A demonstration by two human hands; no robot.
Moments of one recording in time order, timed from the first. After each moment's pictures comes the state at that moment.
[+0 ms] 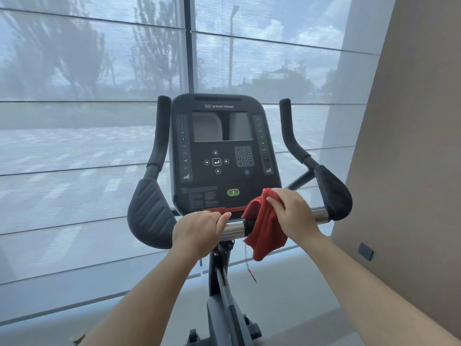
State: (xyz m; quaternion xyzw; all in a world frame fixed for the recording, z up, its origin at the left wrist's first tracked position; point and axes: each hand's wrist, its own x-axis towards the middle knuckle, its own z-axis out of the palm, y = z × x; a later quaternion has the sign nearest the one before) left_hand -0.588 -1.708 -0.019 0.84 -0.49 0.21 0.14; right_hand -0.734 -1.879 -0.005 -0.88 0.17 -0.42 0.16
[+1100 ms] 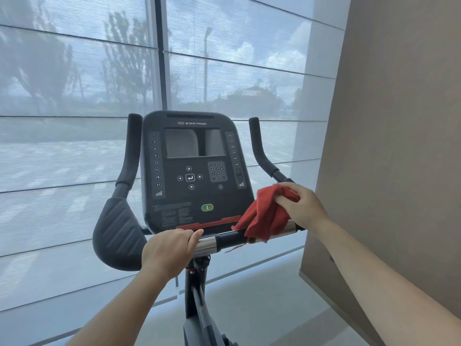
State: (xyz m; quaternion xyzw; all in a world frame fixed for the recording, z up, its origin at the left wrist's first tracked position) left_hand -0.583 -1.709 -0.026 0.83 -0.49 0.24 0.16; right_hand -0.797 -1.904 0.057 -0.79 0.25 -0.42 0.37
